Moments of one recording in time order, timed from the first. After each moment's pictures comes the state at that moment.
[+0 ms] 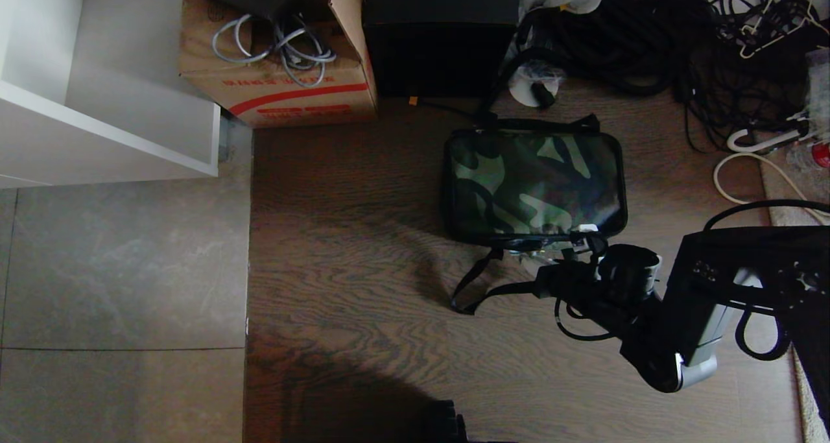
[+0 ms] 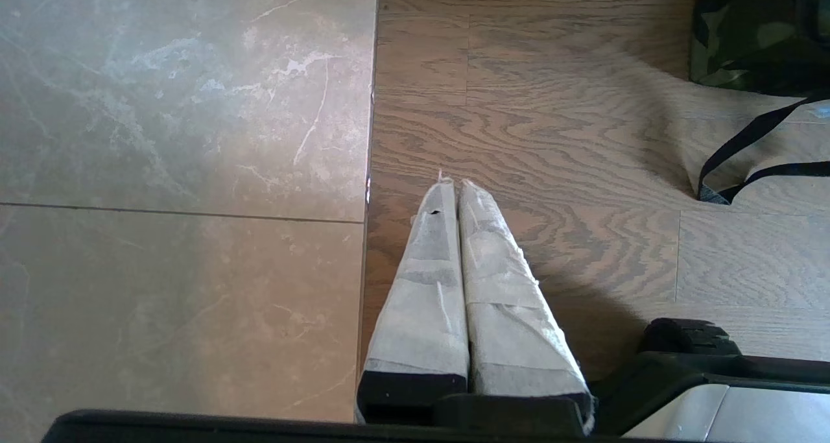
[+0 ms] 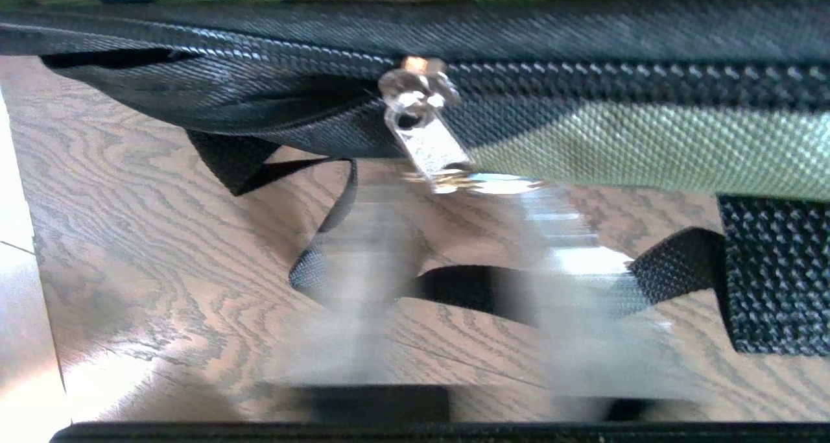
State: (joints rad) left arm 0.00 0.00 0.00 -0.03 0.01 -0.04; right arm 0.26 2.37 -0.73 -1.52 0.19 0.18
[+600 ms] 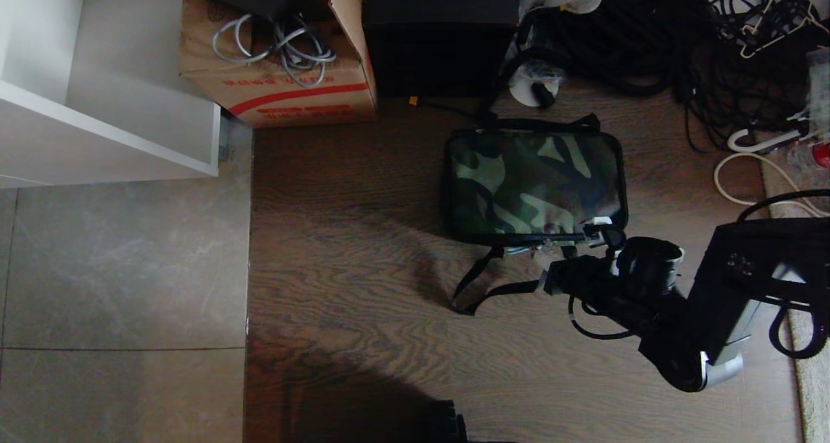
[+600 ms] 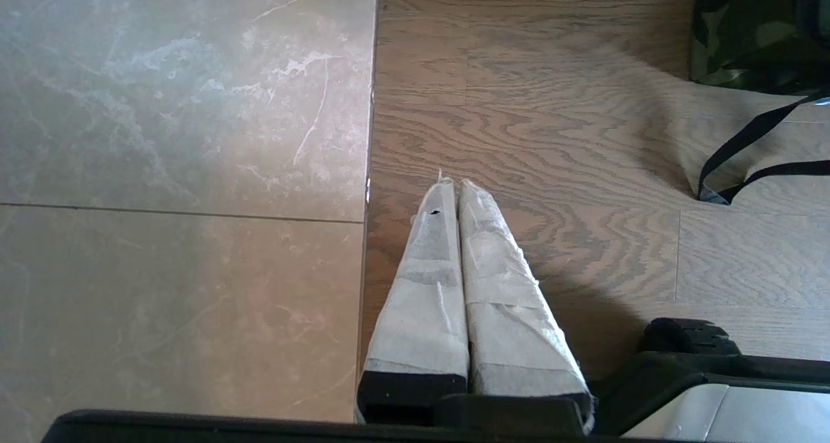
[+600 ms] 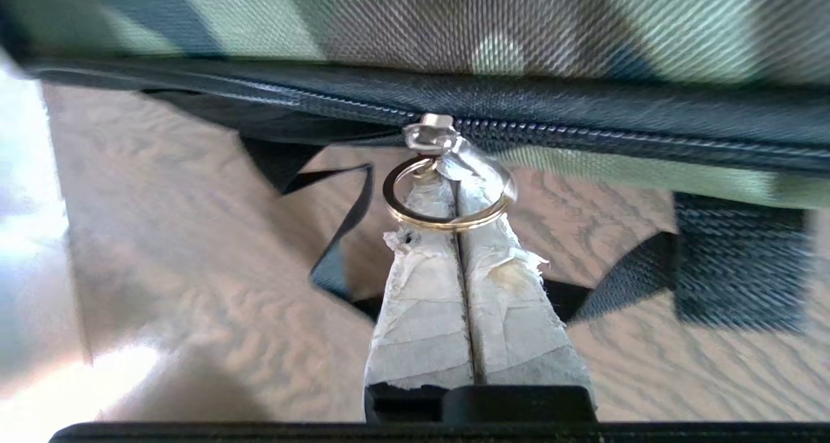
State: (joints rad) left arm 0.00 0.00 0.00 -0.03 0.01 -0.04; right arm 0.23 2.26 -0.66 -1.48 0.25 0.18
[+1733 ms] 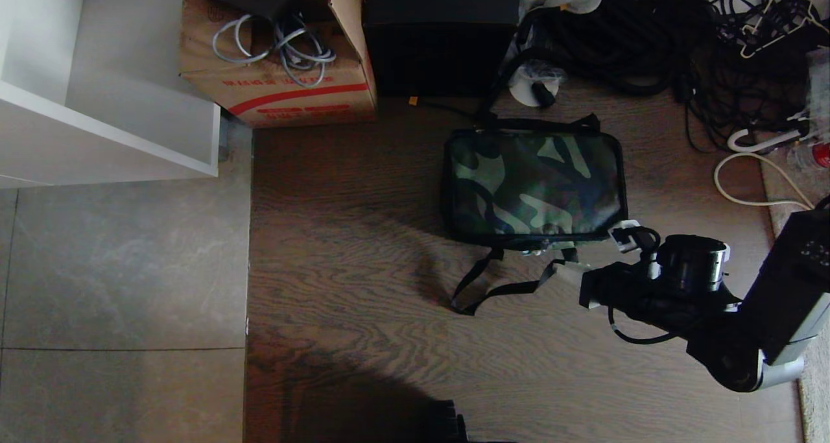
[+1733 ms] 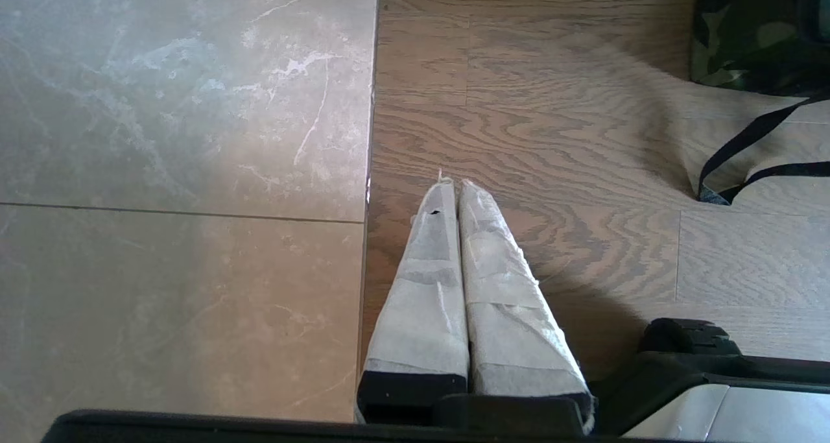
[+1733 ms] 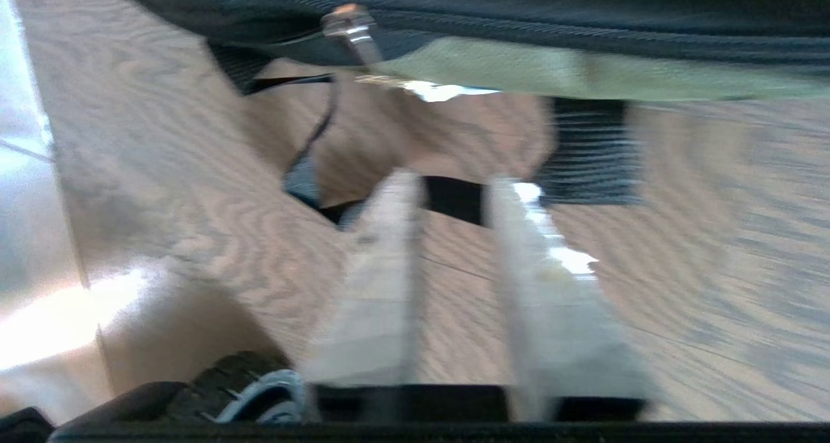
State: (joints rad) left arm 0.00 0.00 0.00 -0.03 0.01 -0.04; right arm 0.14 2.14 -0.56 -1.32 0.38 0.07
